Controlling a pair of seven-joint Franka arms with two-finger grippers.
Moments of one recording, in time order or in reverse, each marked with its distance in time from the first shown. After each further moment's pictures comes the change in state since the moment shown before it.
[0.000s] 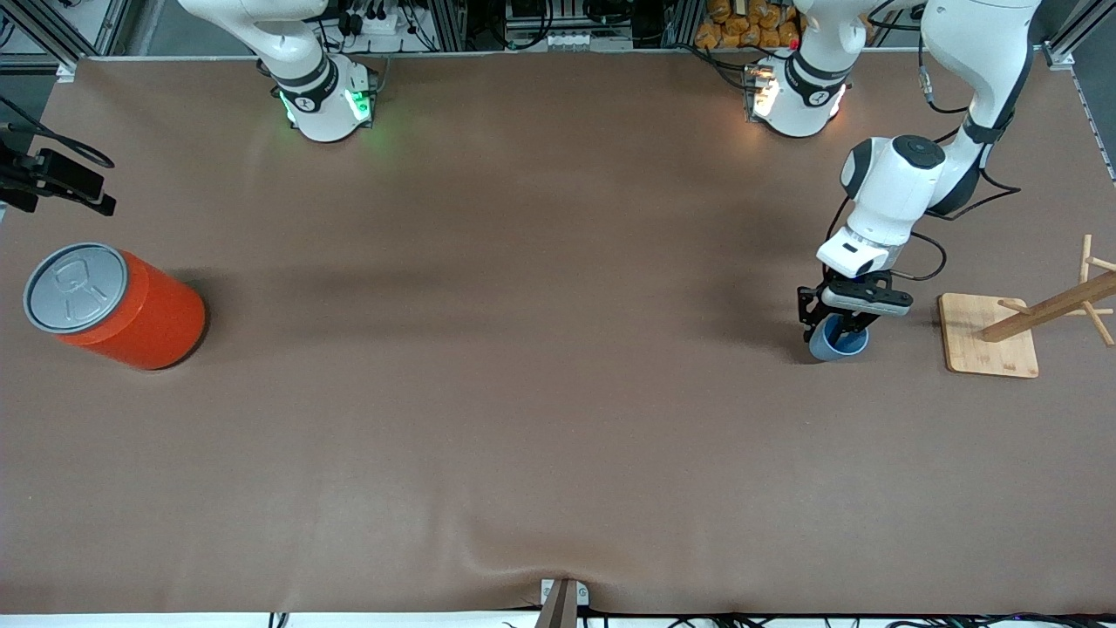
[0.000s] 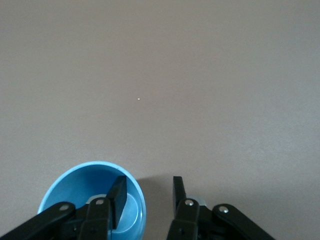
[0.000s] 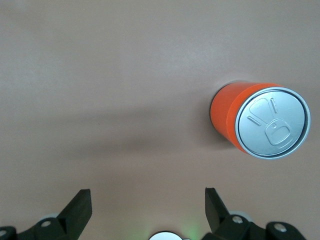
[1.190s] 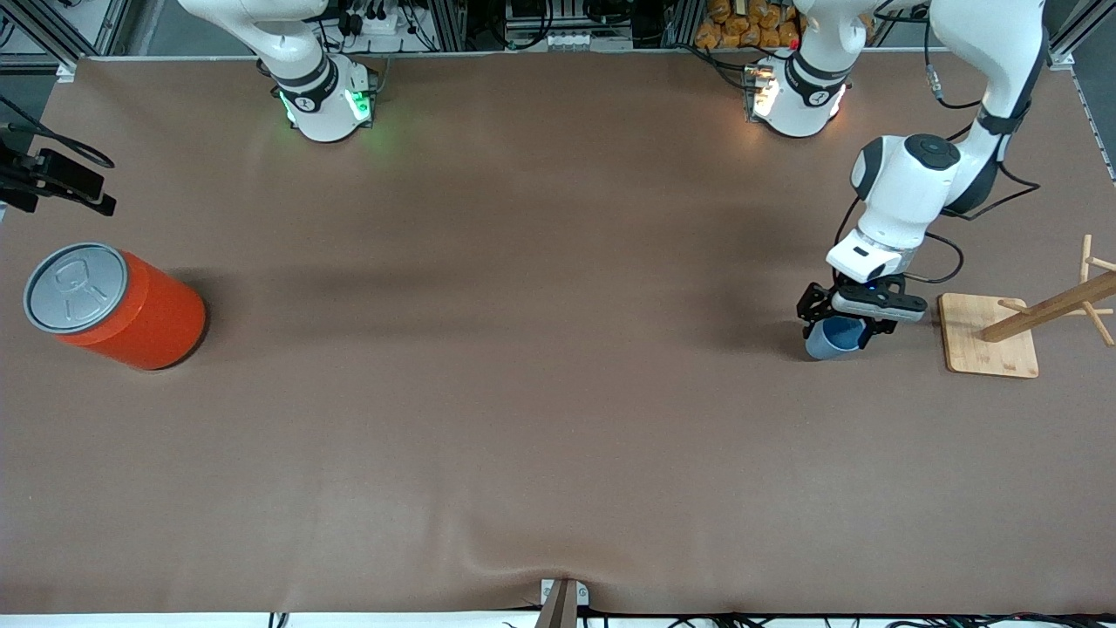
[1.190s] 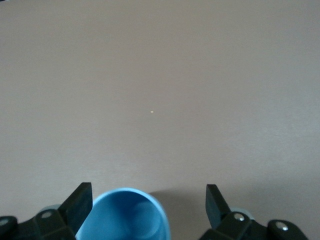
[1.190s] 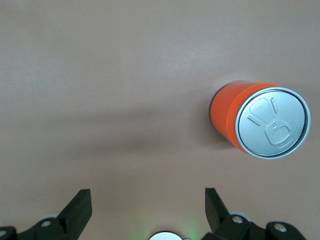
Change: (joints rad) left arm 0.006 -0.075 -0.006 0.101 0.000 -0.241 0.016; right arm 0.000 0.000 0.000 0.000 0.000 0.000 0.000
